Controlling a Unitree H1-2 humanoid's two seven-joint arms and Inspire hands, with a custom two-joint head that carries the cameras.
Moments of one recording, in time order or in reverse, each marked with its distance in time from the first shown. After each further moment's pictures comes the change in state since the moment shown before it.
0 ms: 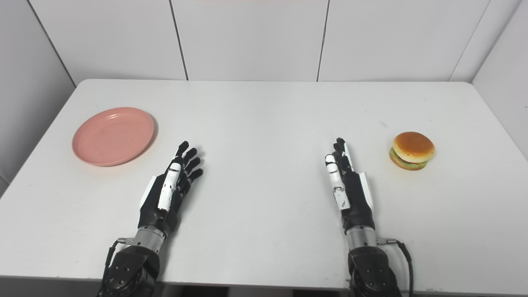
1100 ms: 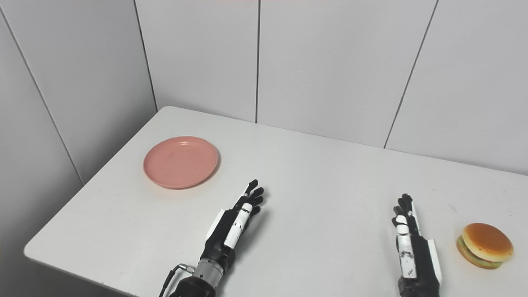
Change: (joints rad) left arm -0.035 -0.070 -0.052 0.129 0.128 -0.127 0.066; right arm -0.076 -0.076 -0.038 0.142 0.158 -0.163 0.107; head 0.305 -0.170
